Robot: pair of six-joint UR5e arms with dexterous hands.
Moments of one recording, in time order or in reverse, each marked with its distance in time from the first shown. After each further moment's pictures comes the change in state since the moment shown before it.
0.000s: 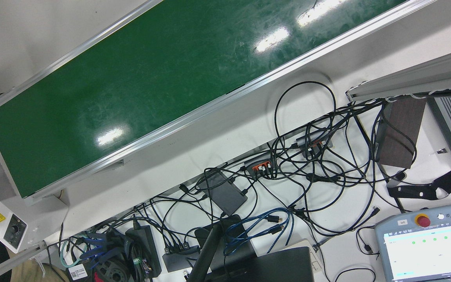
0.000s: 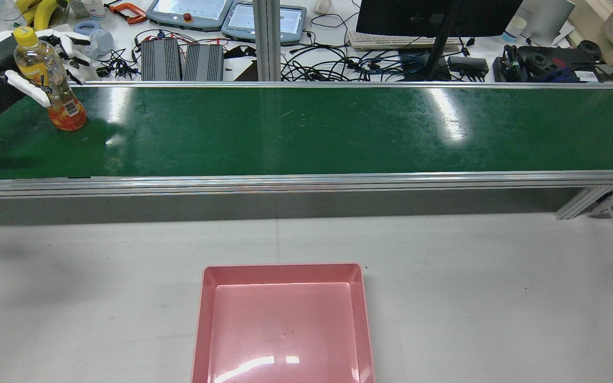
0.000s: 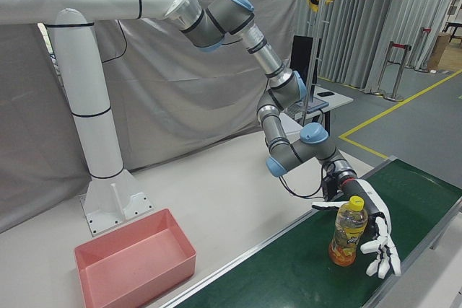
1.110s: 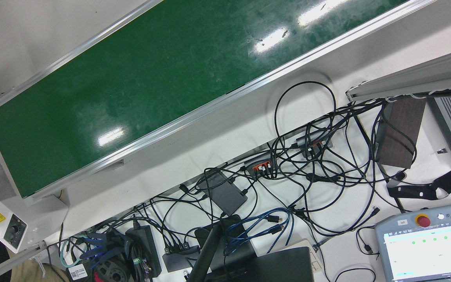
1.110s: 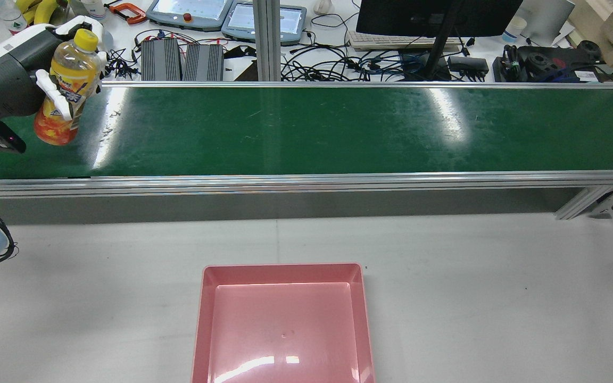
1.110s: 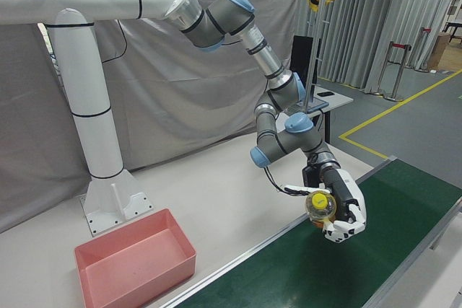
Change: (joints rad) left arm 0.082 0.002 -0.210 0.066 -0.004 0.004; right arm 0.000 0.000 0.000 0.000 0.000 0.000
